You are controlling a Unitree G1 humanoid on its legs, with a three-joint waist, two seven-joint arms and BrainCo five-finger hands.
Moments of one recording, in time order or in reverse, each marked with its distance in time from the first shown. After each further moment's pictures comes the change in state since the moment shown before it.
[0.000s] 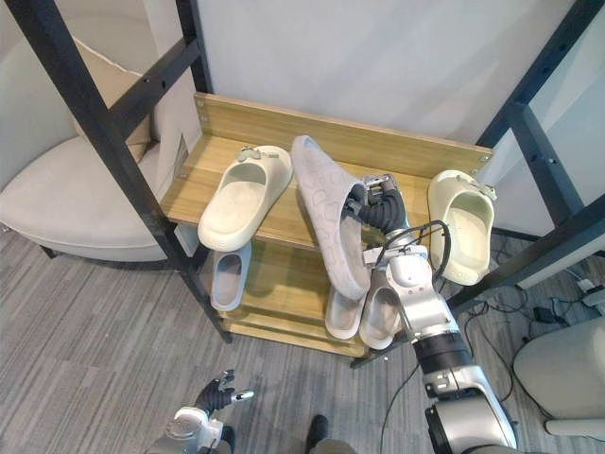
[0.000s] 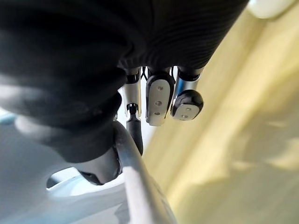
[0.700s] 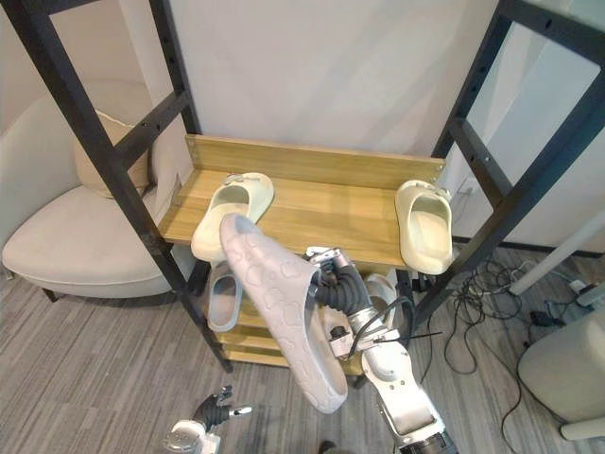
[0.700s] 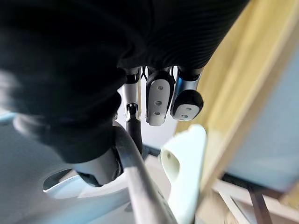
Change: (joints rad) left arm -0.020 0.009 -0.003 0.085 0.036 -0.011 -0.018; right arm 0.419 0.075 0.209 -0.329 -0.046 -0.073 0.132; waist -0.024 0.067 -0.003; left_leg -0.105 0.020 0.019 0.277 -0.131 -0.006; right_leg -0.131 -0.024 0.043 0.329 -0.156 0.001
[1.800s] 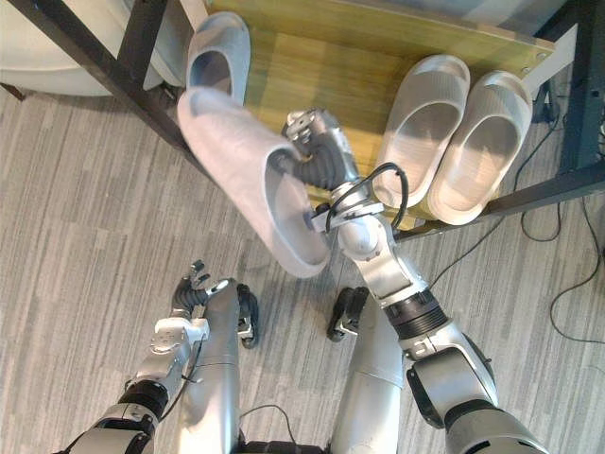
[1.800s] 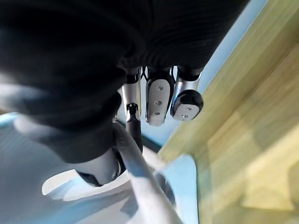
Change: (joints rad) left arm -0.265 0.029 0.247 -0.347 -0.140 -0.084 0.088; right arm -0.801 -0.069 -0.065 0.339 -0.226 0.132 -0.250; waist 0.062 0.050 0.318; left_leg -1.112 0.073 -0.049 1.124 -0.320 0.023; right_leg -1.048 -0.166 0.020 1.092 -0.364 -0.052
